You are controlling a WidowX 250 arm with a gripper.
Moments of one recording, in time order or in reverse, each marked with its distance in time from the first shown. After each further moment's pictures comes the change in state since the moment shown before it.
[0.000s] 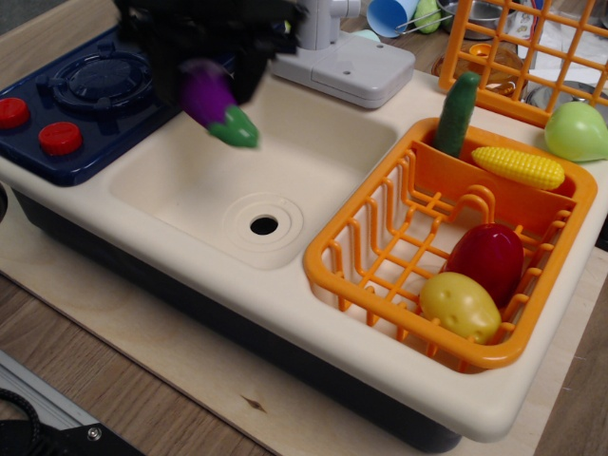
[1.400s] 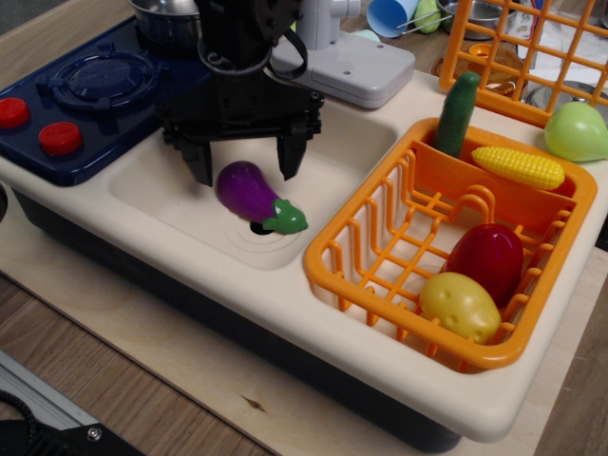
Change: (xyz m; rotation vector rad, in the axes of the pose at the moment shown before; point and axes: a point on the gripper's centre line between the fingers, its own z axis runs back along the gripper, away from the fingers) arm -0.026 -0.043 -0.073 -0.207 0.005 0.020
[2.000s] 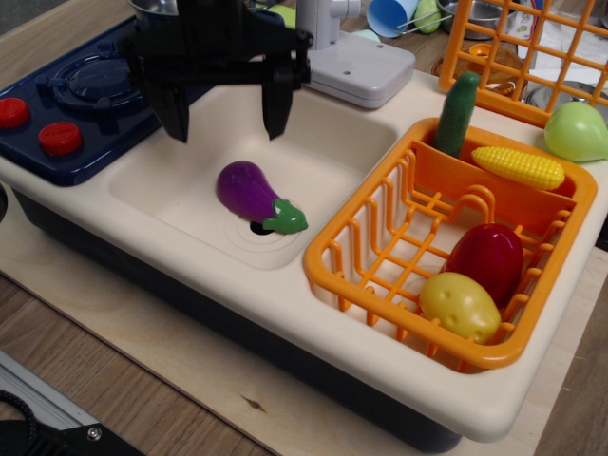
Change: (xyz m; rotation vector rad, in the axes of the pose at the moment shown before) arm -0.001 0.009 0.051 -0.005 0.018 -0.055
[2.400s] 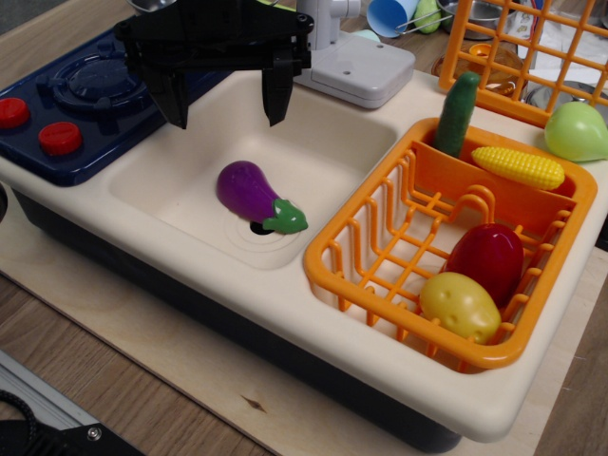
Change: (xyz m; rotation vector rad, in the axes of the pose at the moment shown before) arm 0.002 0.000 0.020 -0.020 -0.023 -0.014
